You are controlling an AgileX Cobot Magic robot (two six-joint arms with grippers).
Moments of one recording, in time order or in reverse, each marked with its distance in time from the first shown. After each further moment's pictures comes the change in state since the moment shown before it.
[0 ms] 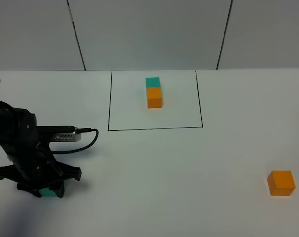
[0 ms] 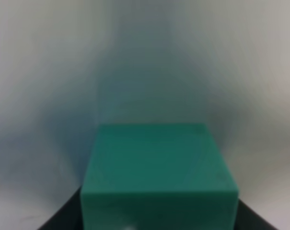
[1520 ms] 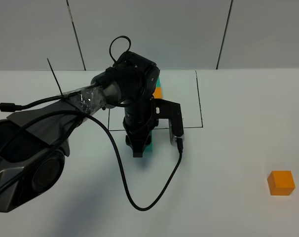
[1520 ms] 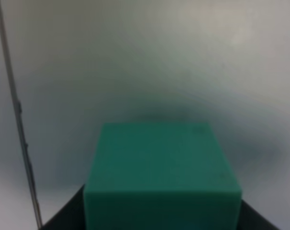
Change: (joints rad) left arm -0.366 0.568 -1.145 0.101 0.565 1.111; right arm 0.000 0.000 0.000 0.000 0.000 0.000
